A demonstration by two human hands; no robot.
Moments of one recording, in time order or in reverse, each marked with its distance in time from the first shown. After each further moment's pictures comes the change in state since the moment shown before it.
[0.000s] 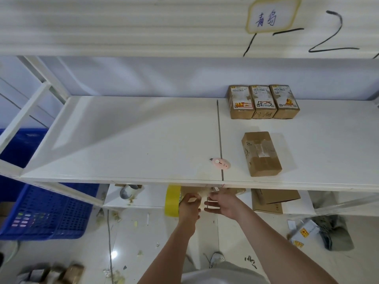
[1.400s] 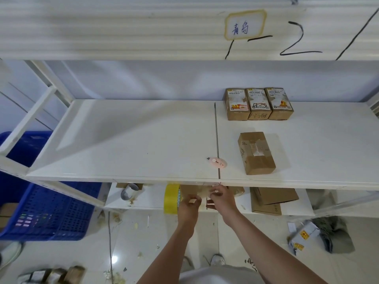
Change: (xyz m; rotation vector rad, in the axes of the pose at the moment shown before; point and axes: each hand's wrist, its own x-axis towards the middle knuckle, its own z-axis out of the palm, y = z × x) left_hand -0.026 0.000 -0.003 0.137 -0.011 0.152; right_hand -0.020 0.020 0.005 -0.184 0.247 -0.392
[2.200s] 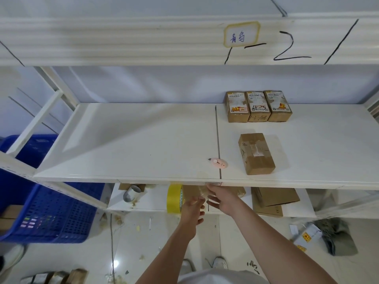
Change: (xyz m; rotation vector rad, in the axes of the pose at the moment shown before) left_hand -0.017 0.008 -0.009 -0.146 -0.140 -0.143; right_hand -0.005 -0.040 0.004 0.283 -0.132 0.326
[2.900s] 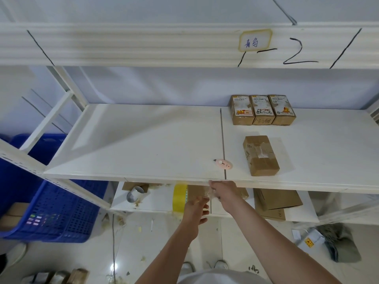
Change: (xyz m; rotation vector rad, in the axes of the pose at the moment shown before) left_hand -0.025 0.014 -0.011 -0.055 -0.051 0.002; right_hand -0.021 -0.009 0.023 -0.200 0.176 -0.185
